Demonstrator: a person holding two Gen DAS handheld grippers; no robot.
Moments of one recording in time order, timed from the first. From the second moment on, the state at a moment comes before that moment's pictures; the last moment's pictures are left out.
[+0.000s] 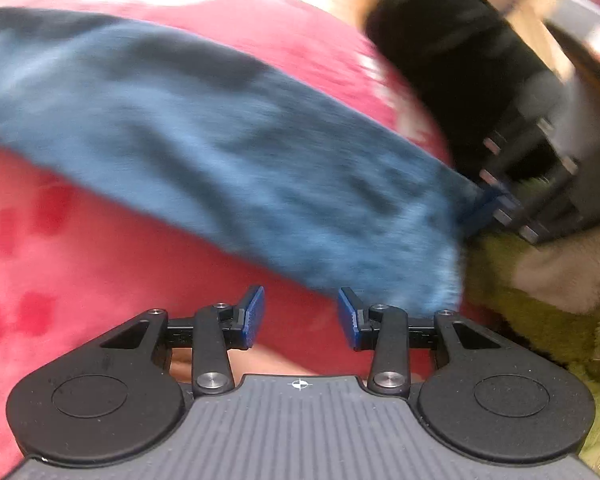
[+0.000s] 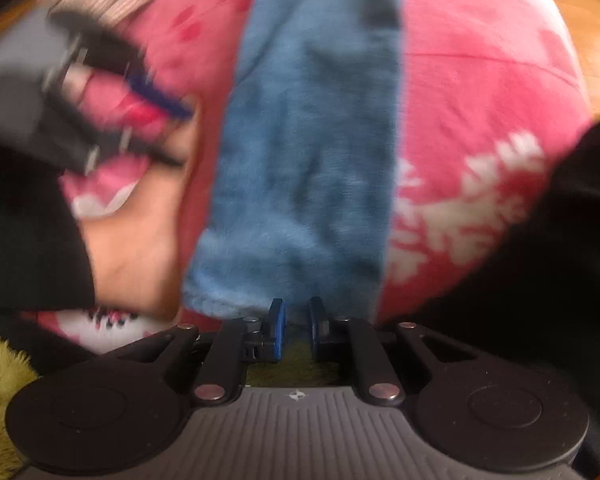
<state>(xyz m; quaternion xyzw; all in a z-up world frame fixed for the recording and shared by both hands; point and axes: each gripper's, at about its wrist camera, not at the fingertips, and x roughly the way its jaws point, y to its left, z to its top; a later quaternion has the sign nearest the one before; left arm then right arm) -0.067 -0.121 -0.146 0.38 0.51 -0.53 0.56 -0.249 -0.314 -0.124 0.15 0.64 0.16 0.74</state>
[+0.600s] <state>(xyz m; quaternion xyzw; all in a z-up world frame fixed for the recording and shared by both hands) -0.038 -0.121 -0.157 0.24 0.35 -0.52 0.74 -0.173 -0.311 -0.098 0.06 0.53 0.13 0.84</state>
